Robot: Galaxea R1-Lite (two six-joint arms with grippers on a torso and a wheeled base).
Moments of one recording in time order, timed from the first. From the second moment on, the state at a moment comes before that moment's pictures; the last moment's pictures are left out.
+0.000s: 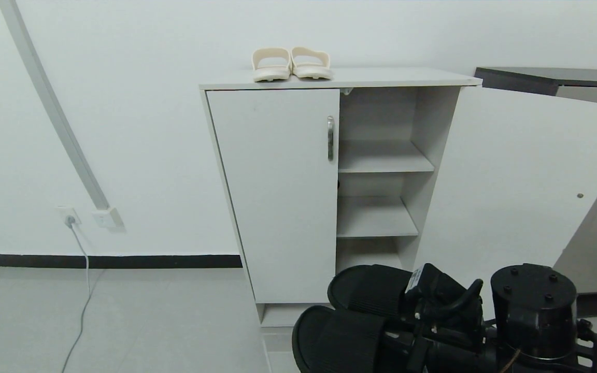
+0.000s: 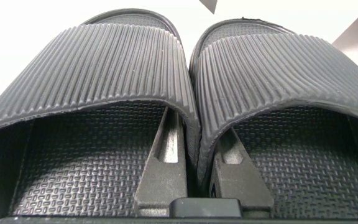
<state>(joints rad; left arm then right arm) 0.02 0.05 -0.02 0.00 0.08 0.04 0.83 1.69 -0.40 -0.96 0.12 -0.12</state>
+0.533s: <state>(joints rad) 0.00 0.00 0.00 0.00 -0.04 0.03 0.83 1.70 -0.42 -0.96 0.11 -0.12</state>
